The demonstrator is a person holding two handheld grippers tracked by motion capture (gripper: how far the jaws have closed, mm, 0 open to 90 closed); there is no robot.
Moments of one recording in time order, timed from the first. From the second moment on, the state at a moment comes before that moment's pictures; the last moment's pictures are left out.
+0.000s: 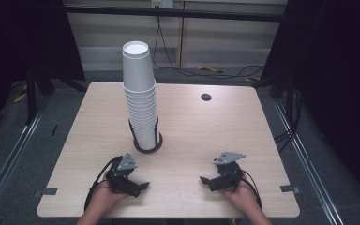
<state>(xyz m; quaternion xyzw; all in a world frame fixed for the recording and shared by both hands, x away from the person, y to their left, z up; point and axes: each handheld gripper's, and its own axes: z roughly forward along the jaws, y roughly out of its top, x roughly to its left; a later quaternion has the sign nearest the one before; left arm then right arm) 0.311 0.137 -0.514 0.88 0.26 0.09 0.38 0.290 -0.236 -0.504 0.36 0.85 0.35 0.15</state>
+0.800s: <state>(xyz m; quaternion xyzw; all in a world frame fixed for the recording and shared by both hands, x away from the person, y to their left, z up) 0.309 0.138 -0.514 0.88 0.27 0.09 0.38 0.291 -0.236 -0.504 0.35 0.85 0.35 0.14</state>
